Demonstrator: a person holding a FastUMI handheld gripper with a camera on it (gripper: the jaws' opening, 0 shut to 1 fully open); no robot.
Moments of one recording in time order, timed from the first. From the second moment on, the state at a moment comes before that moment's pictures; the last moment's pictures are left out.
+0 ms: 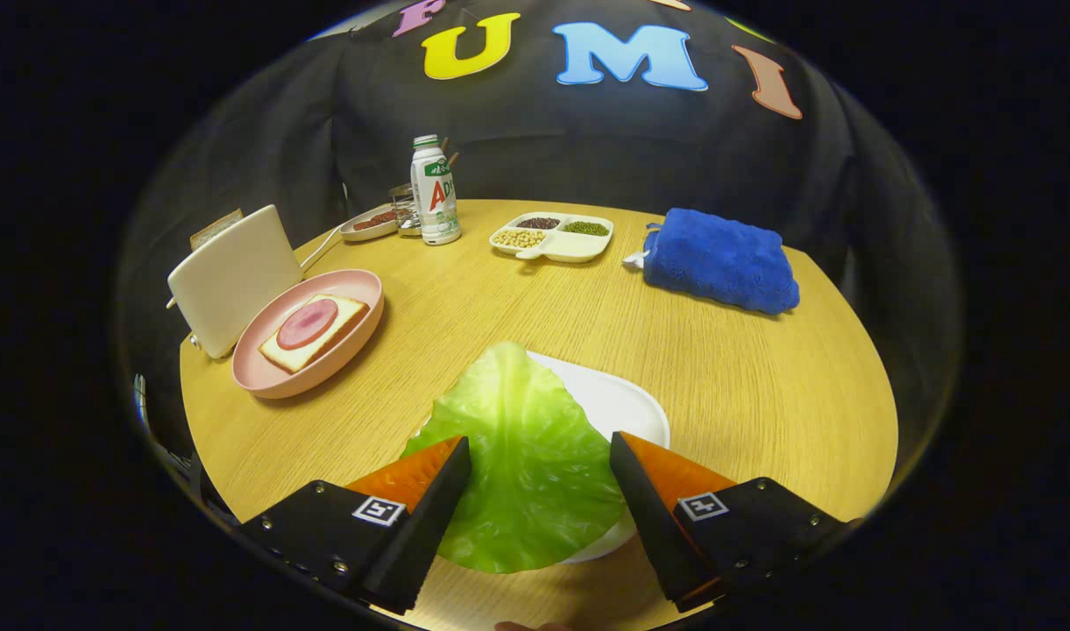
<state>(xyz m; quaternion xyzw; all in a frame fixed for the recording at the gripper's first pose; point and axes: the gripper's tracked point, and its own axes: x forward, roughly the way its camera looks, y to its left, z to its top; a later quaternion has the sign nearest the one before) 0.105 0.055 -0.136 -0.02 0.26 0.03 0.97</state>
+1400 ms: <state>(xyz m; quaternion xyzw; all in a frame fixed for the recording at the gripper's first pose) 0.073 0.104 -0.102 -0.05 0.22 0.14 0.96</state>
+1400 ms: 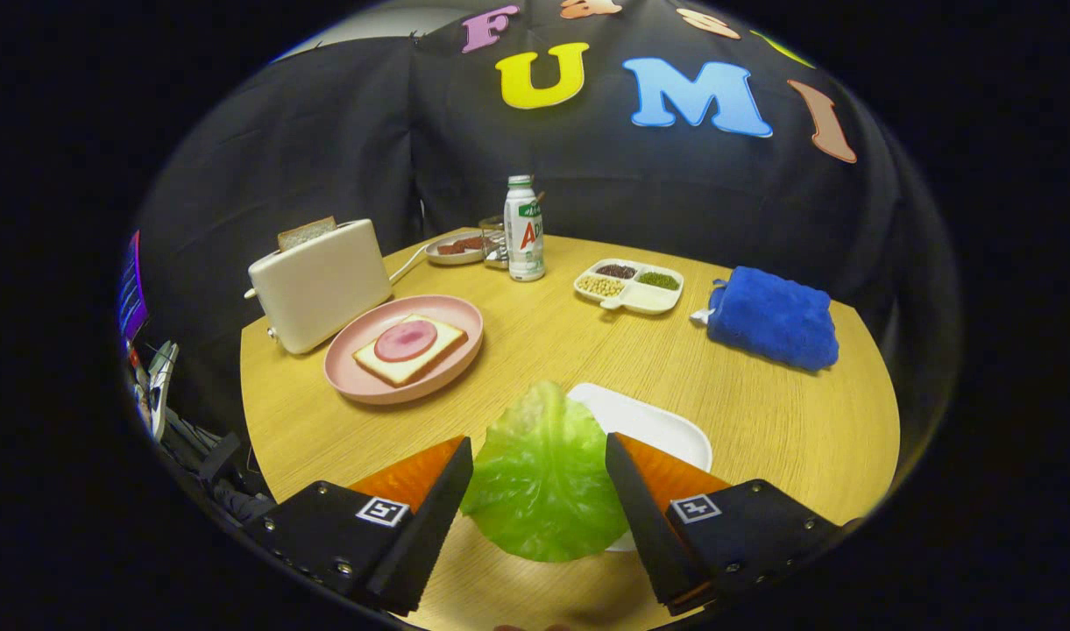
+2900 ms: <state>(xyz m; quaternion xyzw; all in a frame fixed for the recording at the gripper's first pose) 0.091 0.142 -0.042 -0.03 0.14 0.19 0.97</state>
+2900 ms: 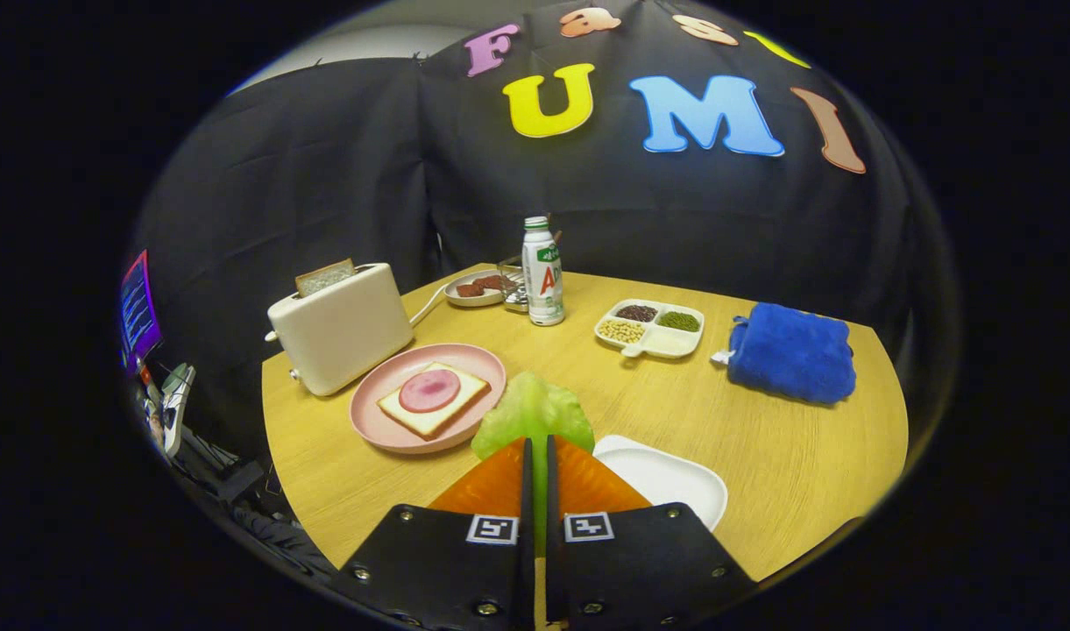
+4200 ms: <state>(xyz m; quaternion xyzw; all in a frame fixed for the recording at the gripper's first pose) 0.184 0.296 -0.065 -0.08 0.14 0.29 0.94</state>
